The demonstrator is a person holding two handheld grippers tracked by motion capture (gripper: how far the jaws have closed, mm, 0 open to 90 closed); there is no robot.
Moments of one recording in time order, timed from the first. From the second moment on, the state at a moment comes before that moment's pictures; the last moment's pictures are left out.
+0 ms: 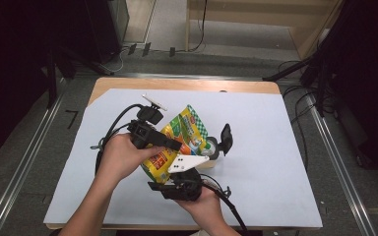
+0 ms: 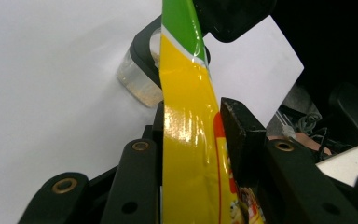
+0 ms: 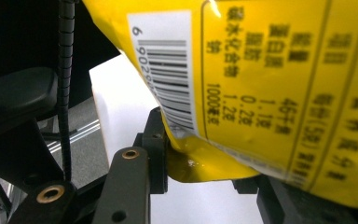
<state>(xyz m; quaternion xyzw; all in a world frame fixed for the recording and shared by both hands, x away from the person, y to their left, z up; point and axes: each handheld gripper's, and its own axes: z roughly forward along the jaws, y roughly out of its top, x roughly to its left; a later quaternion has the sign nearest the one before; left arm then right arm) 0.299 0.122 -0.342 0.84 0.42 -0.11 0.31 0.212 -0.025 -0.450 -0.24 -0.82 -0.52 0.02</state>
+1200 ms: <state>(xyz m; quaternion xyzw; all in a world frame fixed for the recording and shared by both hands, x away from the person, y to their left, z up) 0.312 0.115 -0.335 0.84 0.43 -0.12 0.30 0.217 -0.017 -0.446 -0.22 -0.83 -0.51 0.02</state>
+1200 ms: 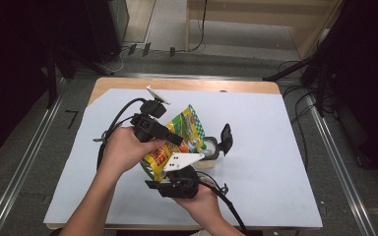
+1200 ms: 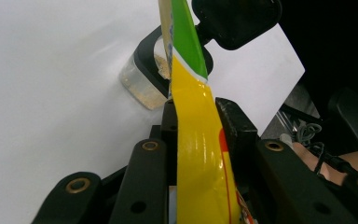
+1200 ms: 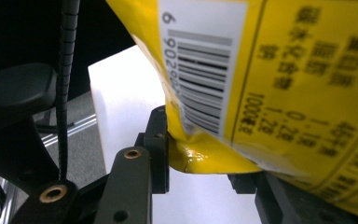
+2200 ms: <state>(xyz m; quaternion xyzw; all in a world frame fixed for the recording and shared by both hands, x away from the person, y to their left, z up) 0.312 0.099 -0.346 0.86 0.43 -0.10 0.27 0.217 -0.024 -0.460 -0.24 -0.82 -0.51 0.03</state>
